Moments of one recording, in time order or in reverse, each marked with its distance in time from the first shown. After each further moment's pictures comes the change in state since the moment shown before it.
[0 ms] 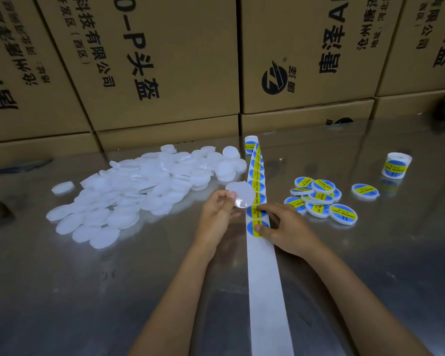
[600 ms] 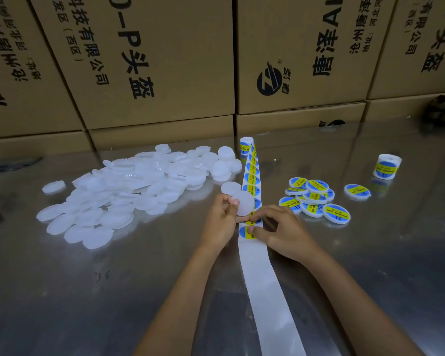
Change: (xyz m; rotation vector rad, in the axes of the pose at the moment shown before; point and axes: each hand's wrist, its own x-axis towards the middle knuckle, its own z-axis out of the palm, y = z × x) left_hand 0.000 -0.010 0.011 0.211 -0.109 0.031; right_hand -0.011 -0.005 0.000 0.071 0.051 -0.020
